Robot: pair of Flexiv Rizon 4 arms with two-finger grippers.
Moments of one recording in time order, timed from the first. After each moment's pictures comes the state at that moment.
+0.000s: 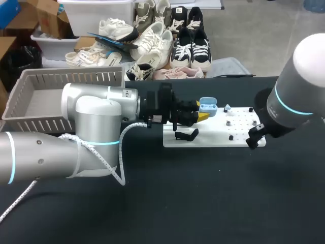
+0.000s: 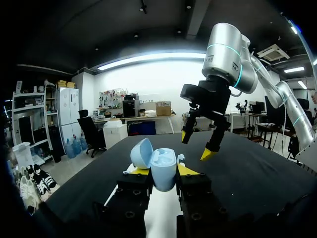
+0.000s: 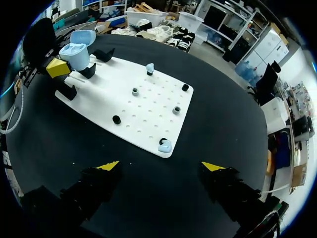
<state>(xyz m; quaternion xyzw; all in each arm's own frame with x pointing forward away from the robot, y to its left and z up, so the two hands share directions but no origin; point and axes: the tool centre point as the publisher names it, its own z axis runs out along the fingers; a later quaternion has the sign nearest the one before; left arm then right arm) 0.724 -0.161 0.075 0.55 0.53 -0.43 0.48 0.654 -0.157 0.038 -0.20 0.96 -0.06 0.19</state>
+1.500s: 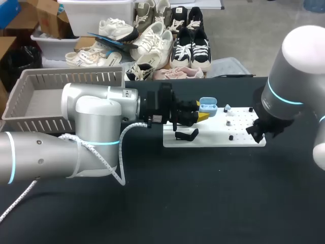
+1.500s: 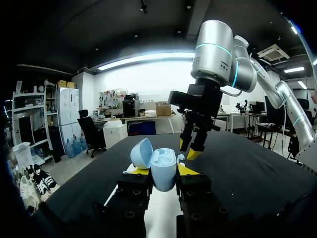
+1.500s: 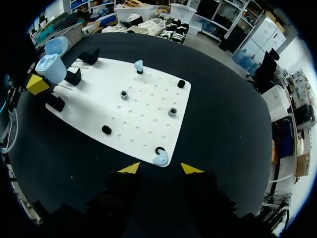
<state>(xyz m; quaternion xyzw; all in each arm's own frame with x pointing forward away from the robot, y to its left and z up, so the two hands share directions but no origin) 0.724 -0.161 0.075 0.55 0.53 -0.43 0.48 0.671 -0.158 0.029 -0.16 0.97 -0.05 0.16</state>
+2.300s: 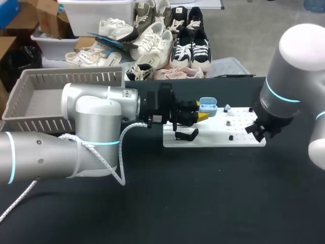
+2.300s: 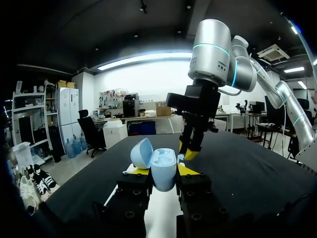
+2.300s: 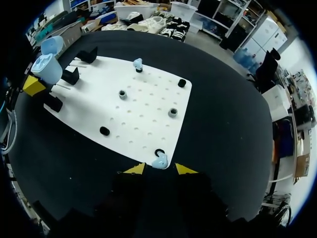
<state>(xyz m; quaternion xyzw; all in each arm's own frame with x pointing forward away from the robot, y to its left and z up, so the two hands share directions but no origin) 0.724 -0.161 0.075 0.55 0.53 -0.43 0.48 0.675 -0.156 0.026 -0.17 0.97 -0.05 0.15</state>
